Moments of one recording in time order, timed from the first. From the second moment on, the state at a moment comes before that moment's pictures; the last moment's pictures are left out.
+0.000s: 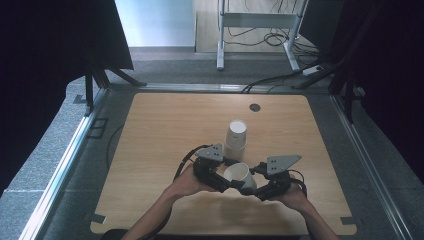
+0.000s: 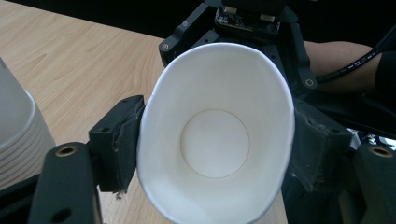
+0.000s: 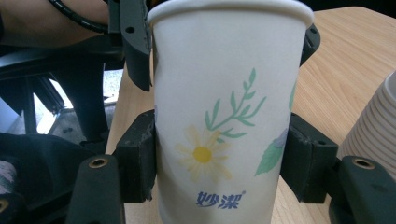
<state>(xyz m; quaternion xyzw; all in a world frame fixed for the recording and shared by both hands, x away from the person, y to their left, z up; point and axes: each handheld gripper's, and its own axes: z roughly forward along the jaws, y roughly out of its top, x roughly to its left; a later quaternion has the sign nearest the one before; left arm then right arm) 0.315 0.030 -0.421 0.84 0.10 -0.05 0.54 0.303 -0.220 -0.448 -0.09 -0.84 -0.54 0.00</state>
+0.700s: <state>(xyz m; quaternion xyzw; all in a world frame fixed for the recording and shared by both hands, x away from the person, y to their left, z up) 0.313 0.028 -0.416 0.85 0.10 -0.03 0.52 0.307 -0.218 -0.454 -0.09 -0.84 -0.53 0.02</state>
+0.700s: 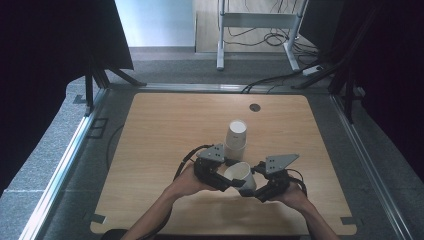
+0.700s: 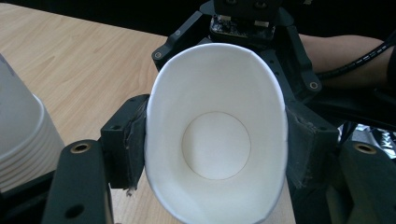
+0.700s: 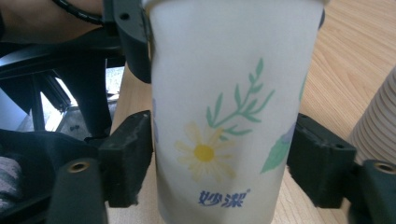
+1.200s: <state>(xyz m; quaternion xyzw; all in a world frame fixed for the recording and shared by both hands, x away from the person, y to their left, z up) 0.313 0.031 -0.406 0.86 0.11 0.00 0.50 0.308 -0.221 -0.457 -0.14 -0.86 -0.50 -0.01</state>
